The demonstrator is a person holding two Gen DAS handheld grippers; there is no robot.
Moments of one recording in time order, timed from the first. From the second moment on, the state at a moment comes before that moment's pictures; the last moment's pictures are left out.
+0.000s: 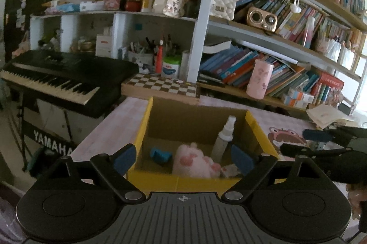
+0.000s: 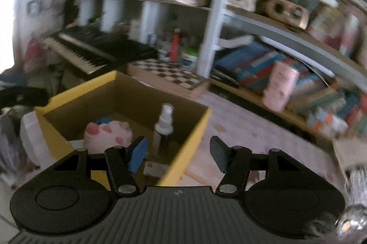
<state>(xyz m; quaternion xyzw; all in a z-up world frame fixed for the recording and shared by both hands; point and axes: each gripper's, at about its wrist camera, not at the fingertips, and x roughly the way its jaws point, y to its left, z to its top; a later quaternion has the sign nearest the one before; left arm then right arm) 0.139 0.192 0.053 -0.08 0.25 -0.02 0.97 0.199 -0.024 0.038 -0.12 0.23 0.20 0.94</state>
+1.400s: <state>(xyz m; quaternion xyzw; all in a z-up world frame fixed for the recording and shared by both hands) 0.062 0.112 -0.010 -0.05 0.35 -0.16 0.92 0.037 -0.083 -0.023 -0.04 0.34 0.05 0.94</state>
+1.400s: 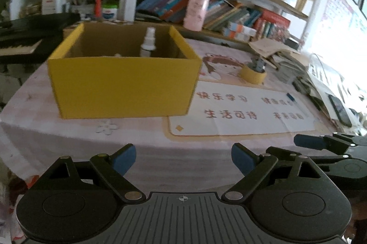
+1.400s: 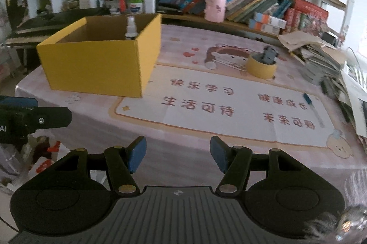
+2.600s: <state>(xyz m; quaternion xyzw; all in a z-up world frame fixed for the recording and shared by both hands) 0.133 -0.040 -0.020 0.01 0.37 -0.23 0.90 0.089 -0.228 -0.032 0.01 0.36 -0.01 0.93</state>
